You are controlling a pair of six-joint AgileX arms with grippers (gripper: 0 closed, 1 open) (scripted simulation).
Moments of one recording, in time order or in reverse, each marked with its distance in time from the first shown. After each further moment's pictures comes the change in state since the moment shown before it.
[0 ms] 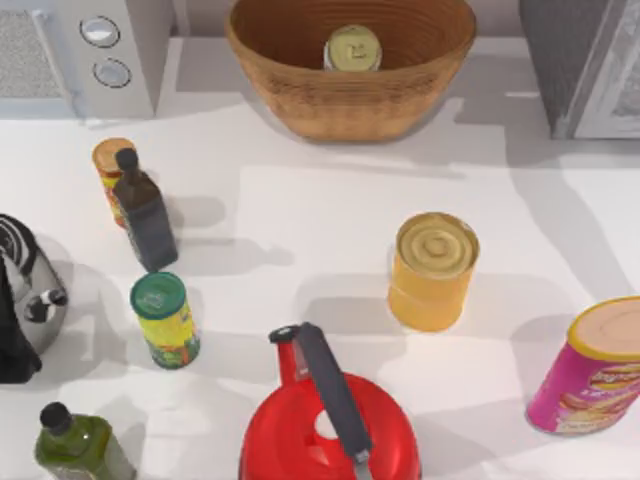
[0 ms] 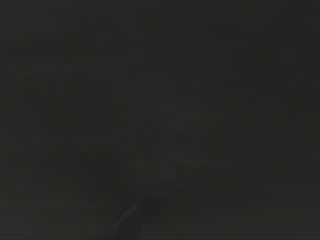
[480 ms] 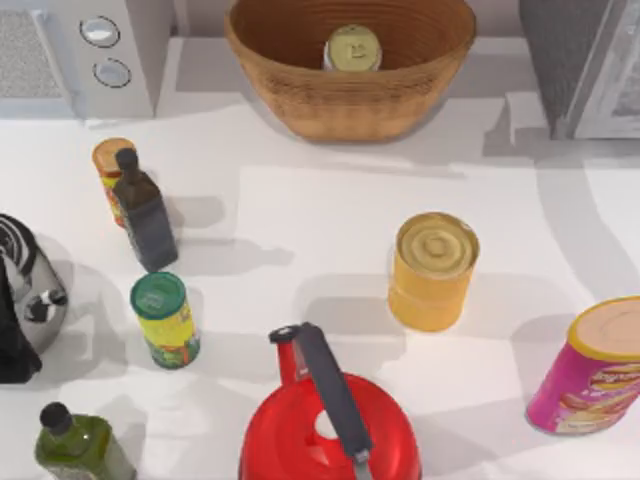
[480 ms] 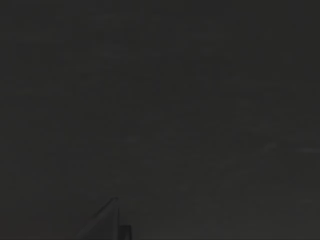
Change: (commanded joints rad) left arm 0.000 0.000 0.000 0.000 0.000 0.000; right arm -0.053 -0.220 -0.266 0.064 -0.061 -0.005
